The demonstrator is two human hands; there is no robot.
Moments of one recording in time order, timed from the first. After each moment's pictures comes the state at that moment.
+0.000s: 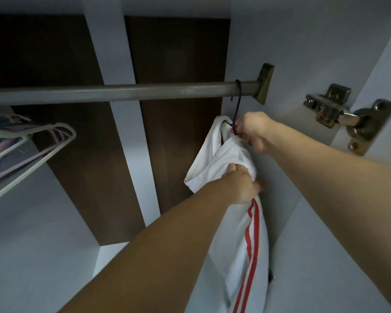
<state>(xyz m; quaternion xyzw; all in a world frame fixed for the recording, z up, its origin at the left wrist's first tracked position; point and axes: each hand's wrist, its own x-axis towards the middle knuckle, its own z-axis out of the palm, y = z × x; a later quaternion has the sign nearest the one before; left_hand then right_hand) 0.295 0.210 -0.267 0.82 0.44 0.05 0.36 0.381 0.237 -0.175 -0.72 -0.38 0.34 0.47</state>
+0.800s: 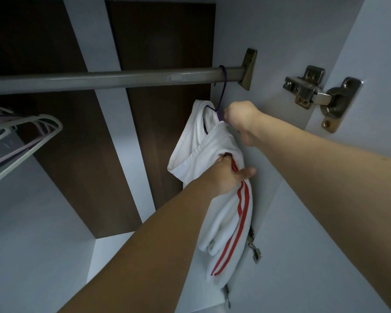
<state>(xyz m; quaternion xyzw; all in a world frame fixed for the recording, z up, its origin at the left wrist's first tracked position) 0.284 0.208 -0.287 0.84 0.35 0.13 0.39 0.360 0.195 -0.164 -0.83 -0.49 0.10 0.24</state>
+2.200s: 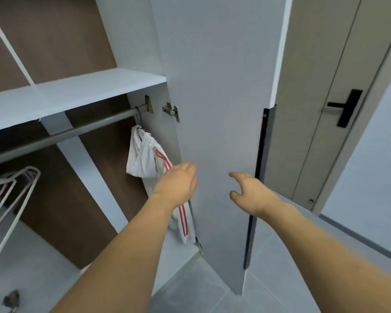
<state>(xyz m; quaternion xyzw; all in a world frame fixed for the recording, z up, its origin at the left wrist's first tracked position) 0.101 -0.101 -0.142 0.99 0.14 0.09 0.02 0.212 -0.295 -0.156 -0.88 -0.40 0.13 0.24</state>
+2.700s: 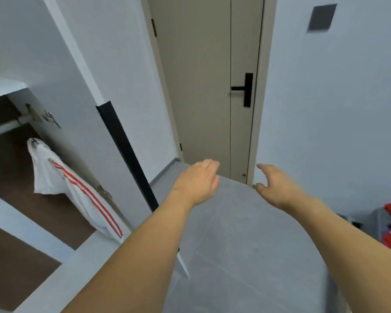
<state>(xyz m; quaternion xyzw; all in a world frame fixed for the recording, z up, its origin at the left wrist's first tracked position) 0.263 -0.421 -0.173 0.99 -0.07 0.06 0.05 0.322 -0.646 -0.190 -0.95 -0.19 0.08 0.24</state>
